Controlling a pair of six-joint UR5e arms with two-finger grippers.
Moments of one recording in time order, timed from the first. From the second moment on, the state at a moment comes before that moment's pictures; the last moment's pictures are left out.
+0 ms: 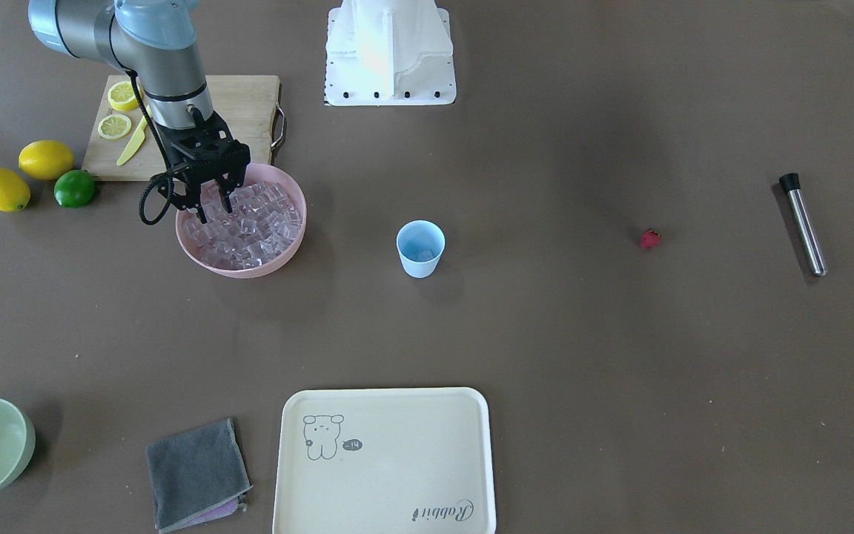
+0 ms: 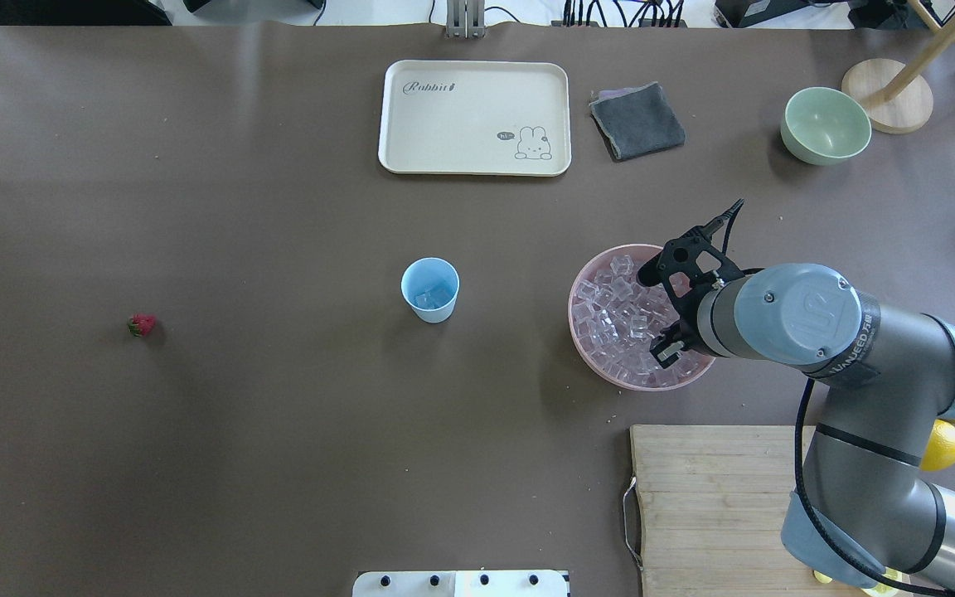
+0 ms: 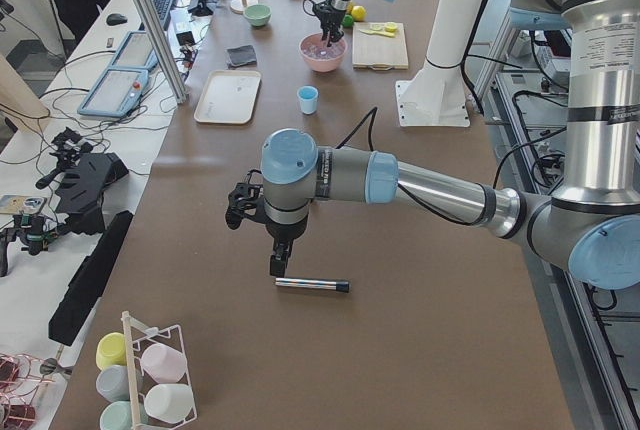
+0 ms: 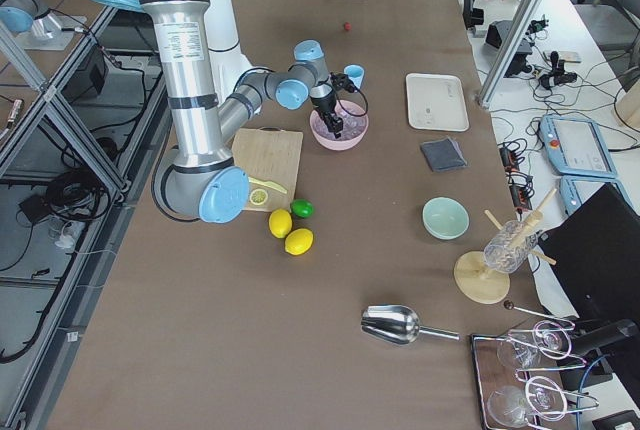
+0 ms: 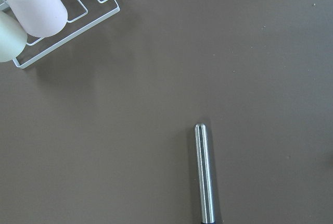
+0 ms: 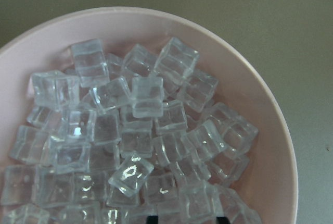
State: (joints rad) left arm -1.68 -1.51 -1.89 -1.37 -2.37 0.15; right arm 0.50 -1.37 2.01 -1.47 1.63 0.57
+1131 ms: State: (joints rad) left arm -1.68 -1.52 -1.90 -1.37 -2.37 0.15; right arm 0.57 -1.31 2.02 -1.51 1.73 0.61
